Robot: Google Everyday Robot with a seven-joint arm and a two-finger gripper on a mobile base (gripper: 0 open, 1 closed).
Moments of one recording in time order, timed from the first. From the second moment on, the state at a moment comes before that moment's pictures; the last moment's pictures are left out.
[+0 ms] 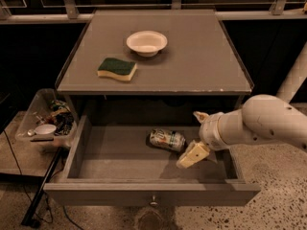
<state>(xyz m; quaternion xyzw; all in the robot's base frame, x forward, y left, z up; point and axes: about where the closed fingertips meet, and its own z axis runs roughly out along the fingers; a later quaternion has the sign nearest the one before) 0.514 -0.125 0.702 -0.52 0.78 0.13 0.33</state>
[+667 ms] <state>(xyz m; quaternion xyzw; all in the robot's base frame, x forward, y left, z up) 0.530 -0.098 0.660 -0.52 0.77 0.13 0.34</state>
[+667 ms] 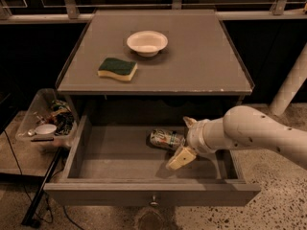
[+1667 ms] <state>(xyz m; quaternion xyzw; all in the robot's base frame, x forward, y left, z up) 0.572 -0.100 0.625 -0.53 0.77 0.10 0.34</state>
